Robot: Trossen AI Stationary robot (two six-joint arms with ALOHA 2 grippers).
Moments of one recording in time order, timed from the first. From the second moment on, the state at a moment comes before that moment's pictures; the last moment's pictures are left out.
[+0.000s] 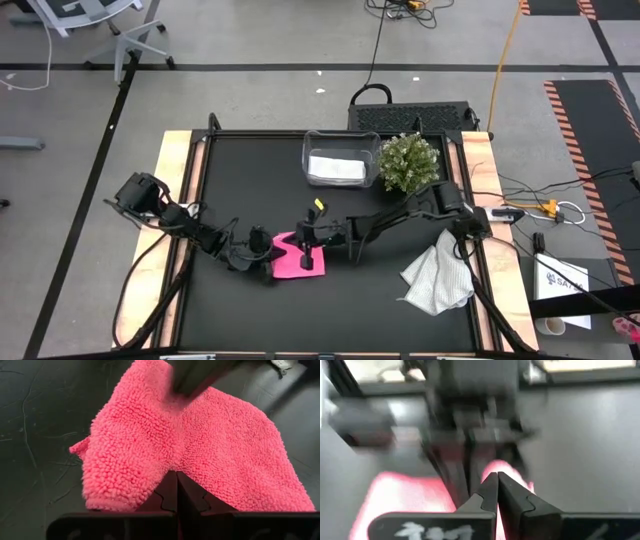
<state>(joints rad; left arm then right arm) -0.48 1.71 0.29 0.71 -0.44 -0.79 0.11 2.18 1.20 0.62 0.07 0.11</state>
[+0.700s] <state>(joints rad) -0.48 1.71 0.29 0.70 -0.44 -0.80 0.08 2.35 1.14 0.75 0.04 0.11</state>
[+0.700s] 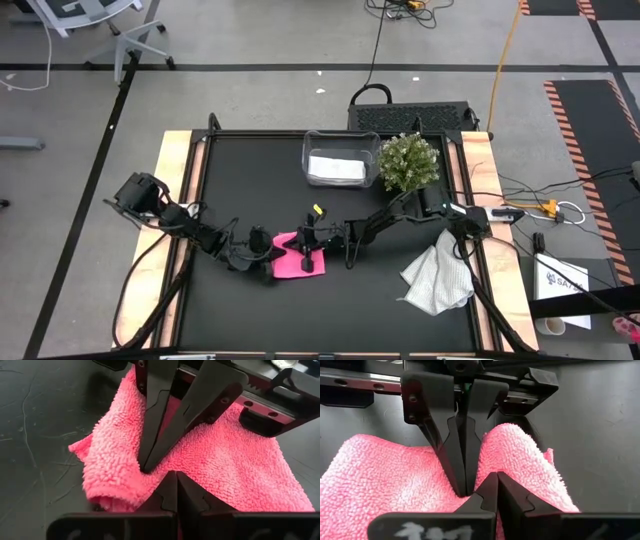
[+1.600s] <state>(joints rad) -0.48 1.71 0.29 0.70 -0.44 -0.80 0.14 2.00 1.03 0.52 0.06 0.14</state>
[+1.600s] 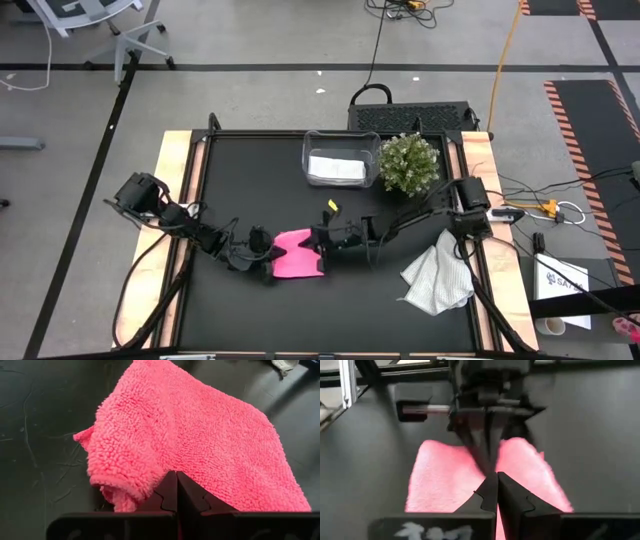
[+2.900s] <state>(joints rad) -0.55 1.24 0.39 0.32 -0.57 -0.80 0.26 2.33 1.04 0.85 0.23 0.33</state>
